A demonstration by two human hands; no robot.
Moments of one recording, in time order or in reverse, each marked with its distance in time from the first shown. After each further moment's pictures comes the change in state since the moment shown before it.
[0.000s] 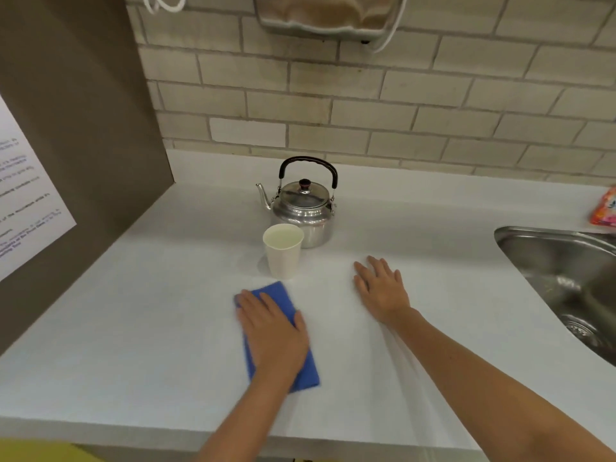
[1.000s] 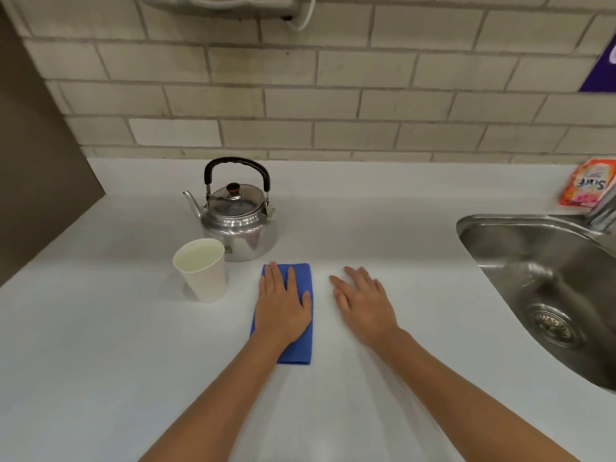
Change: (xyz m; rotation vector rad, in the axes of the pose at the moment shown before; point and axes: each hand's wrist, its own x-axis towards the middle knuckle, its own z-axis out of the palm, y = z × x) left_hand 0.062 0.123 0.046 -0.064 -0.059 0.420; right_hand -0.002 0.076 -0.013 0.016 0.099 -0.071
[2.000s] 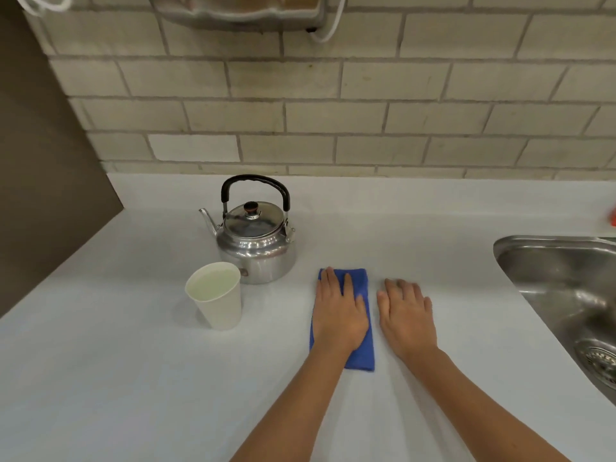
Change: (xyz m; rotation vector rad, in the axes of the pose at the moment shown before) left_hand 0.046 0.055 0.021 -0.134 0.064 0.067; right_hand 0.036 0.015 -0.008 -0.105 0.124 0.231
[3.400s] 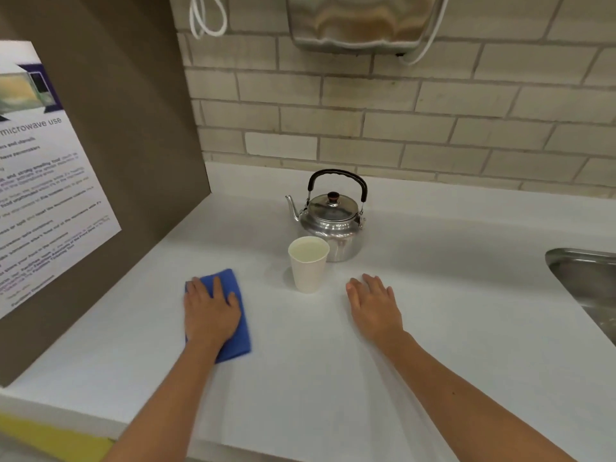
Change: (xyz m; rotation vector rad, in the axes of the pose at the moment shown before) left_hand -0.133 -0.249 -0.157 0.178 0.107 -0.593; right_hand -0.061 -0.142 0.022 0.224 -0.239 -0.201
